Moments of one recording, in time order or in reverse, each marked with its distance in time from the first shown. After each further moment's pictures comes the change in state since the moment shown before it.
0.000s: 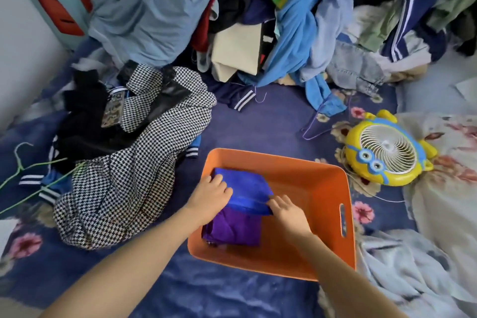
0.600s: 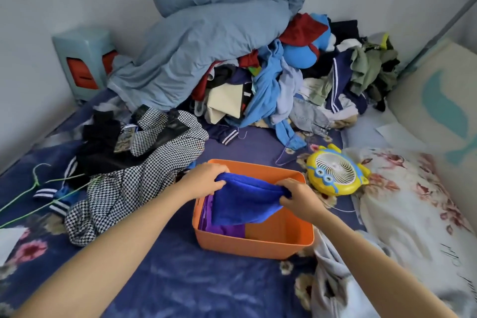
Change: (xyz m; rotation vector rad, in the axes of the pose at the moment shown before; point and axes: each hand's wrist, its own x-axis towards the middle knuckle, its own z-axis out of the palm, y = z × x) left_hand -0.133 0.008 -0.130 -0.737 0.283 -0.116; right_hand -0.133 -0.063 -0.154 0.216 0.152 0.063
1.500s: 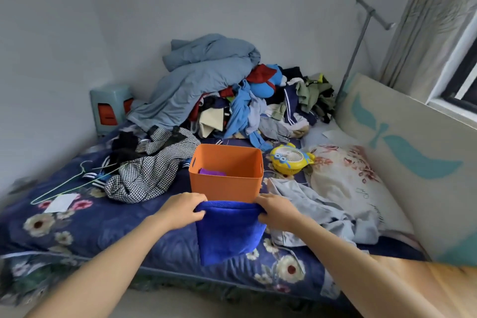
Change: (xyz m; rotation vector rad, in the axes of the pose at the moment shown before) left_hand -0.396 0.219 0.099 0.246 0.075 -0.004; right_hand -0.428 -0.063 0.029 -0.348 -0.019 -0.146
